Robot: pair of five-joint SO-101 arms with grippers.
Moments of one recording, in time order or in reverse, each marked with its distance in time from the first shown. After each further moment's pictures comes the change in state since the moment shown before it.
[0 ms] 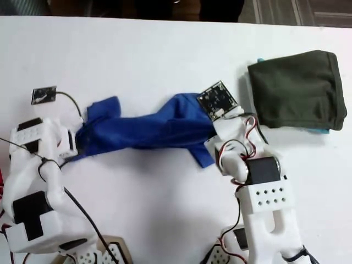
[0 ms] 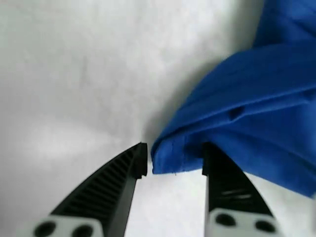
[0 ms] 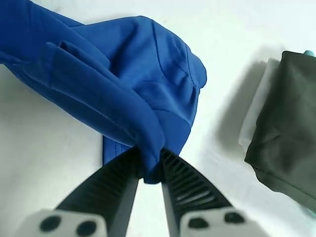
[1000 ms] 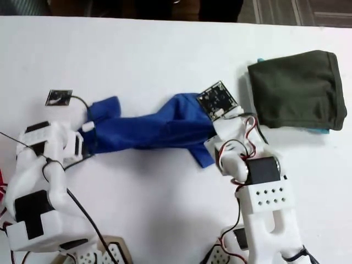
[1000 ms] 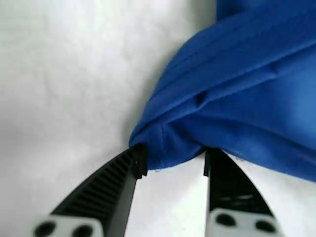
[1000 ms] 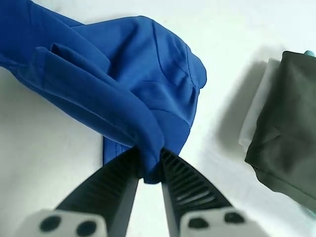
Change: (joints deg) left arm 1.9 0.1 3.4 -3.1 -6.9; right arm 0.0 0.0 0.0 0.0 0.0
